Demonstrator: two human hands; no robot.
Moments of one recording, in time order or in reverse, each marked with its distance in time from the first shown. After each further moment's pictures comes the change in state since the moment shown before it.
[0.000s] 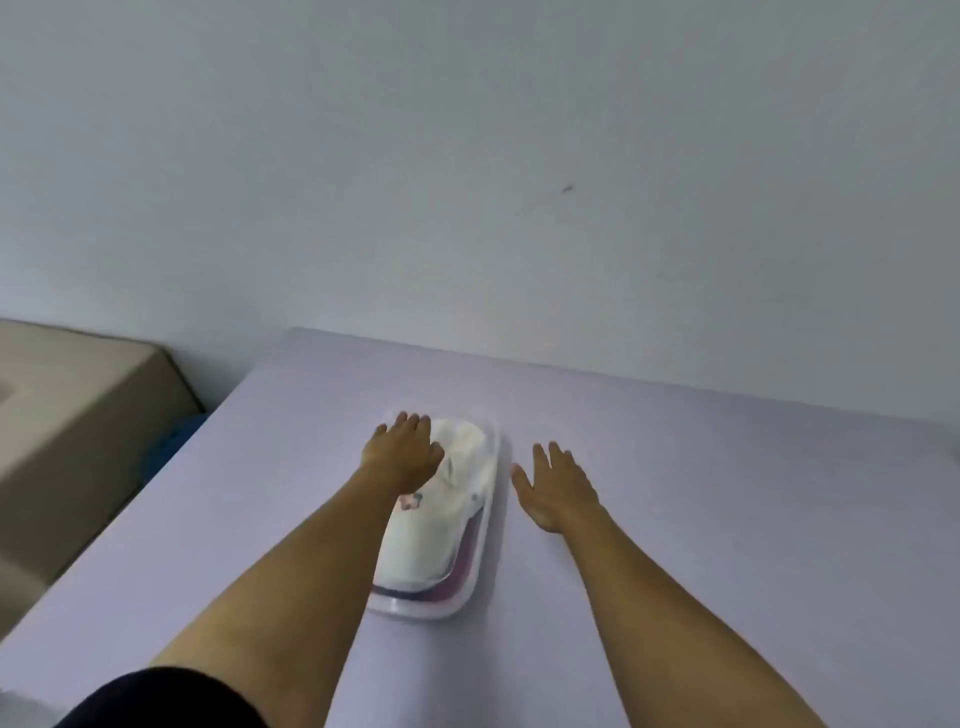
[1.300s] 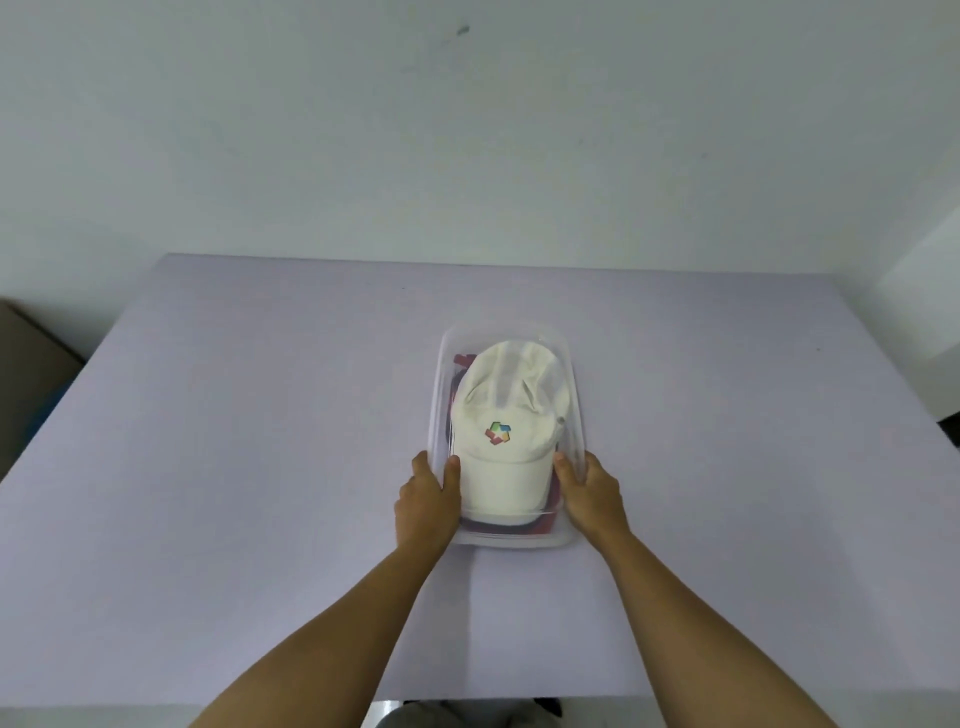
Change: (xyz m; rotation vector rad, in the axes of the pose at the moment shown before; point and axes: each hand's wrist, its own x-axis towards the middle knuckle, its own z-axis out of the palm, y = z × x) left_hand -0.087 0.112 0.123 -0.730 -0.088 -0.348; right_hand -0.077 0.124 0.070 0.732 0.213 0.437
